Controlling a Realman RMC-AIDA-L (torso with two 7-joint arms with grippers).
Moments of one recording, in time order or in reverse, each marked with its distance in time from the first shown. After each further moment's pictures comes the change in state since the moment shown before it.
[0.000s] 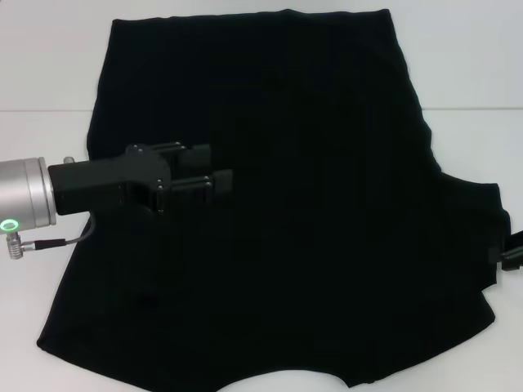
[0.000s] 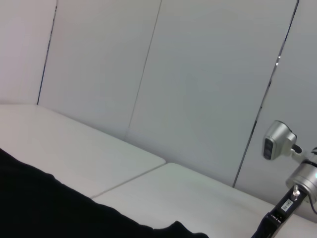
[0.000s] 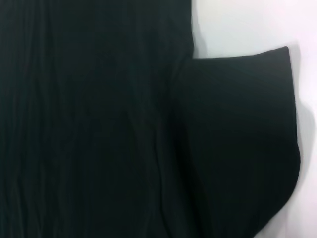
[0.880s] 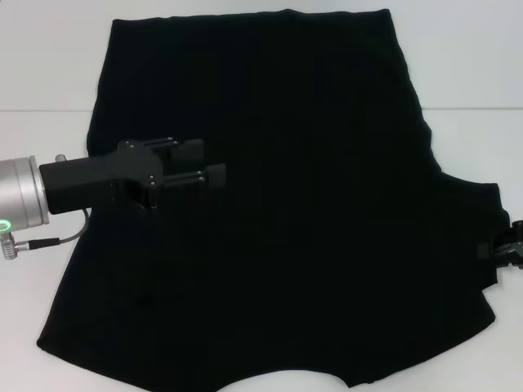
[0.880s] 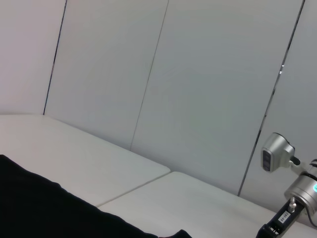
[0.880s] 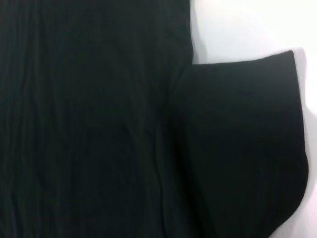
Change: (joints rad) left arm 0.017 0.004 0.000 0.000 -0.031 0.000 0.011; right arm 0.023 0.006 0.000 0.060 0.000 0.074 0.003
